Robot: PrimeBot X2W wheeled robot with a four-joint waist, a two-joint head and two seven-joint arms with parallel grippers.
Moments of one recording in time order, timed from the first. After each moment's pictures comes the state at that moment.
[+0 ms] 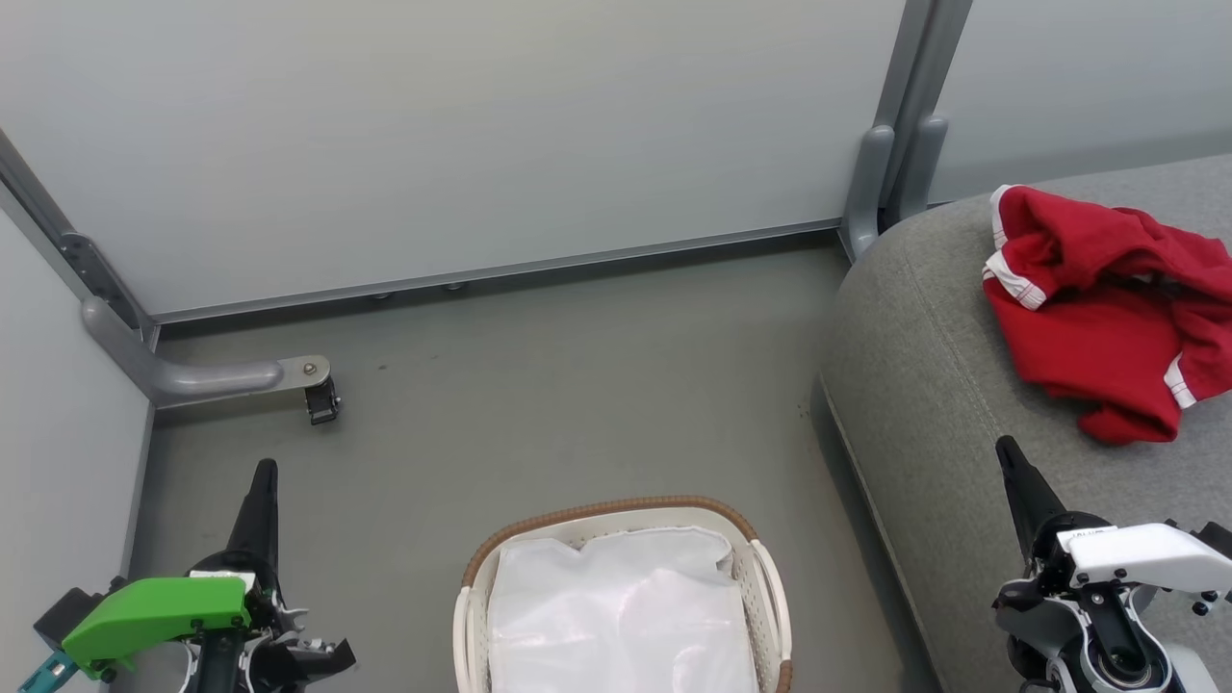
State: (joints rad) left arm -0.09 0.05 0.10 0.26 -1.53 -0.12 0.09; right arm -0.11 -0.05 -0.11 0.26 1.53 0.13 0.09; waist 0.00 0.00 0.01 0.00
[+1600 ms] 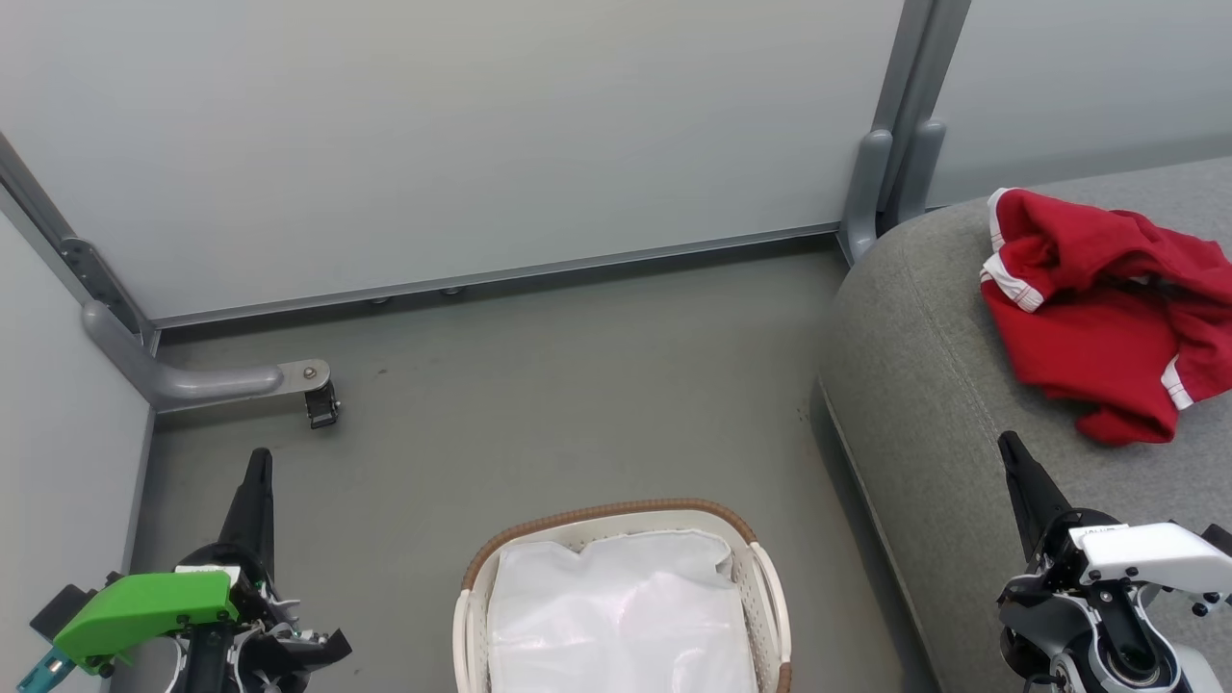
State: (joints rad) left arm -0.10 0.05 0.11 0.25 -1.61 -0.13 0.11; right arm -0.11 -0.05 -0.11 0.25 1.61 0.13 0.11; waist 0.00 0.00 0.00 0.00
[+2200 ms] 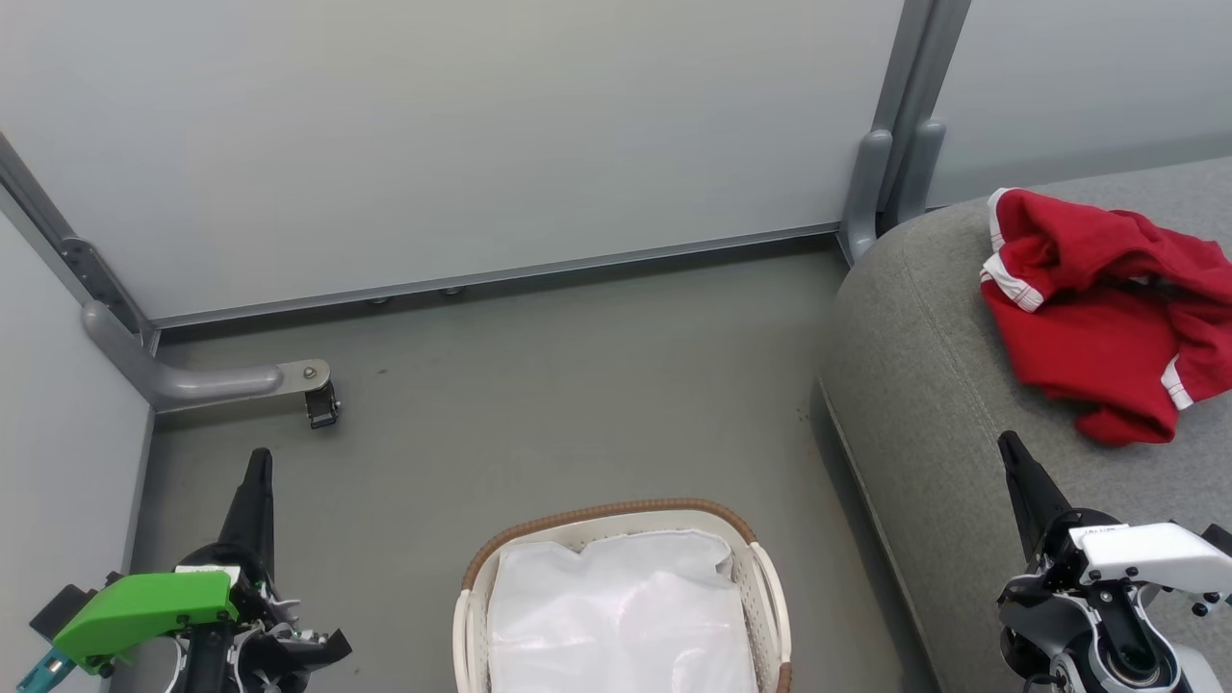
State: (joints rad) left arm -0.10 0.05 0.11 0.25 -1.61 -0.13 0.11; right arm -0.11 -0.05 -0.11 0.25 1.61 0.13 0.11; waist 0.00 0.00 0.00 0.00
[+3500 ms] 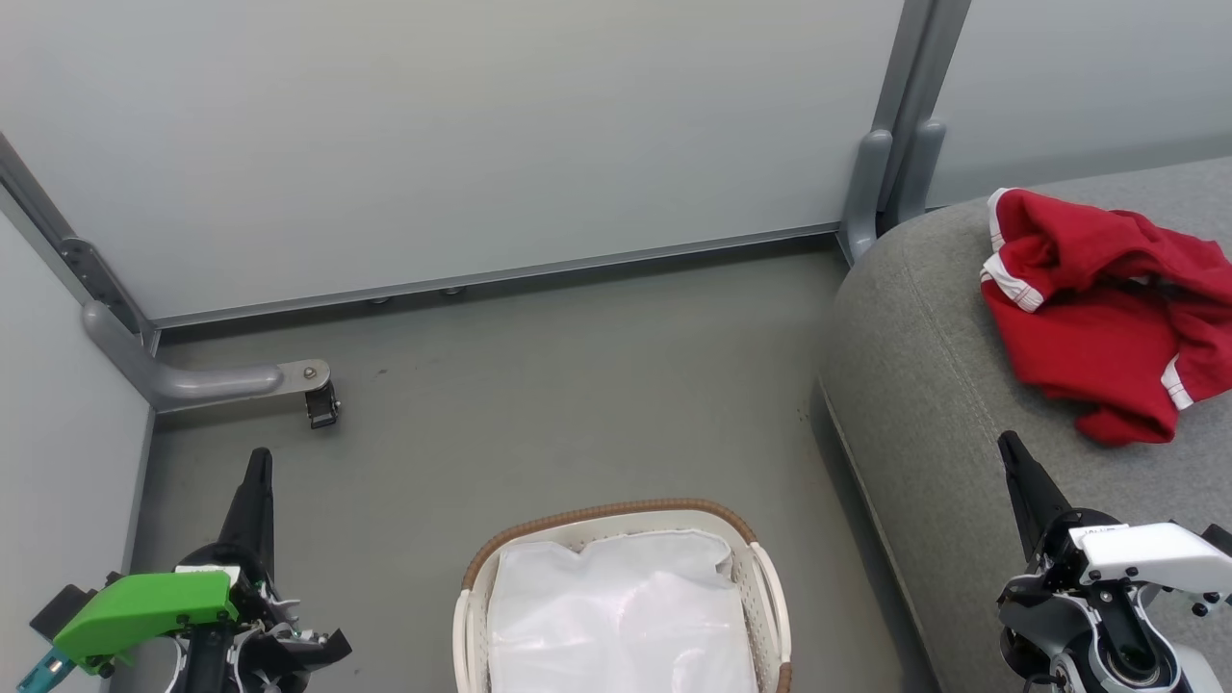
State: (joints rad) left arm -0.10 0.05 0.11 0.24 -1.61 -0.13 0.11; right arm -0.11 -0.05 -0.11 0.25 1.61 0.13 0.11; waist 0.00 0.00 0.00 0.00
